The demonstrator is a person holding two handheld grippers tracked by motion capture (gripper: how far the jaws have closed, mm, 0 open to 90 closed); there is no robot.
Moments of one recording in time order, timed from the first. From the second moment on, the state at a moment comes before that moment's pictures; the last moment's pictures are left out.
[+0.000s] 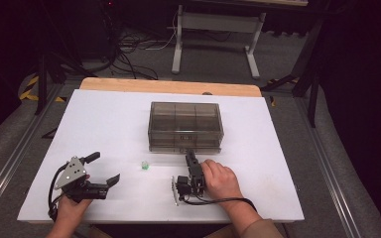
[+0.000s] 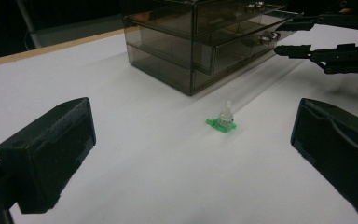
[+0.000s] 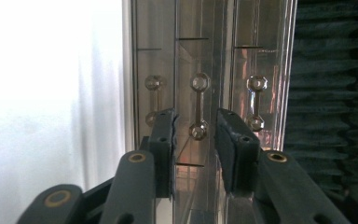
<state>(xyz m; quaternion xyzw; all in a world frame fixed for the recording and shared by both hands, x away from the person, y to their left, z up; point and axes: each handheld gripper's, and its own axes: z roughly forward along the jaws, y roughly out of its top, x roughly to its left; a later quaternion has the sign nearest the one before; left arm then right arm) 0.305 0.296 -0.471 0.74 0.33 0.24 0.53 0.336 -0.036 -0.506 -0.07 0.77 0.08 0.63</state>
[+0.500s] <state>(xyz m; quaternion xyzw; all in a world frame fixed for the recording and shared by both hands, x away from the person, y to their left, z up) 0.305 0.297 -0.471 0.75 0.33 0.24 0.53 0.326 -0.043 -0.495 -0.06 0.77 0.13 0.62</state>
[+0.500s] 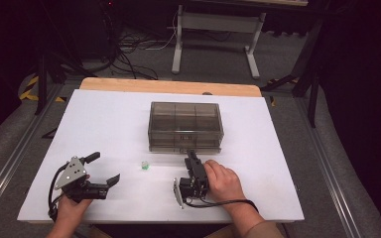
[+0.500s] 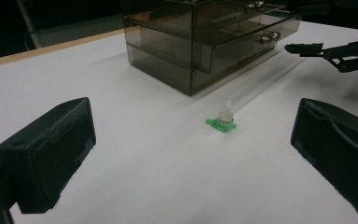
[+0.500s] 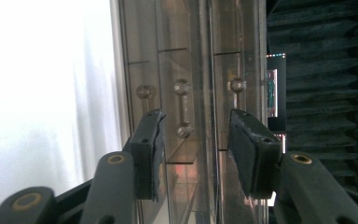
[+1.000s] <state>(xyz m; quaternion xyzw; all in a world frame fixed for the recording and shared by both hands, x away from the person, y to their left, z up) 0.304 0.296 -0.471 0.74 0.33 0.24 0.53 0.323 -0.058 -0.480 -0.02 0.79 0.22 0.58</state>
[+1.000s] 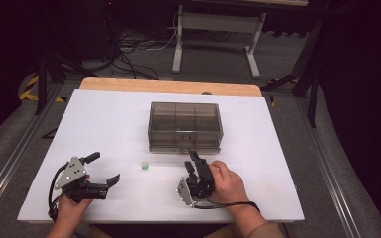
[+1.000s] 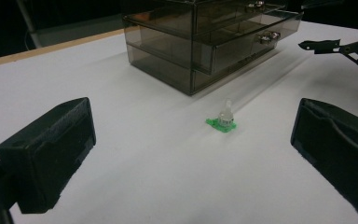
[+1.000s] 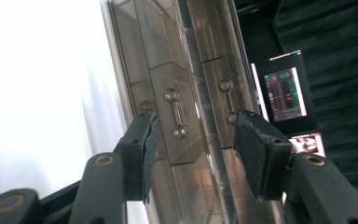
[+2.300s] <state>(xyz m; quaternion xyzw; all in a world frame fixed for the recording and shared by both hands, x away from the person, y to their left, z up) 0.305 0.296 -0.472 0.74 0.33 0.24 0.53 0.343 -0.116 -0.435 0.17 0.81 0.50 0.25</state>
